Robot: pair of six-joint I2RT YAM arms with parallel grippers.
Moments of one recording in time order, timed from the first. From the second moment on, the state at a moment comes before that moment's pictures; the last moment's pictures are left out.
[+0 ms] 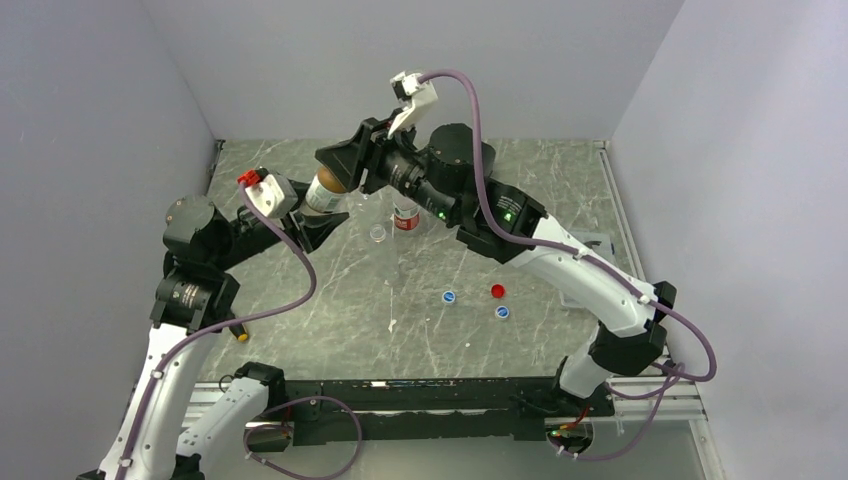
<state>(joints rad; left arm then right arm) -0.23 0.78 1.09 -0.23 0.74 0.15 1.10 1.60 1.99 -0.28 0.21 0.43</state>
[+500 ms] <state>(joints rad) -0.24 0.81 1.09 -0.10 1.14 -0.23 0.94 1.42 1.70 0.04 -0.58 0.32</state>
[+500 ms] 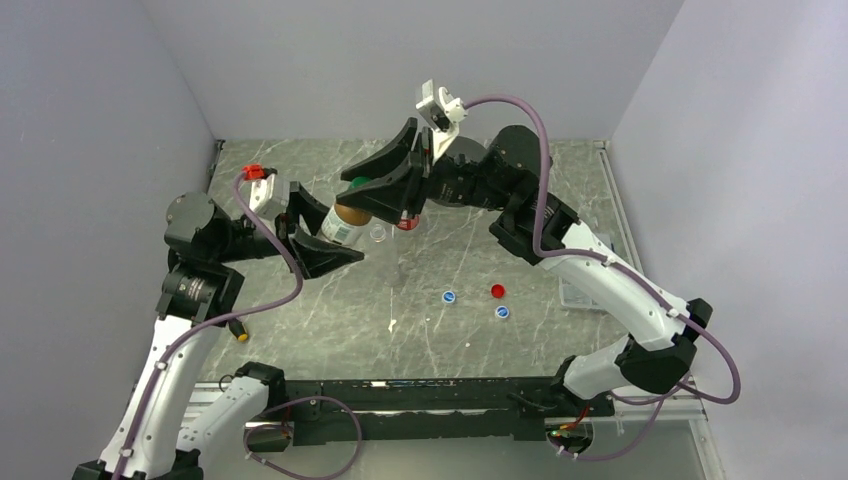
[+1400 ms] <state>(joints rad) -0.23 0.79 1.08 -0.18 0.83 0.05 0.99 1.49 1.91 -0.22 -0.03 0.43</state>
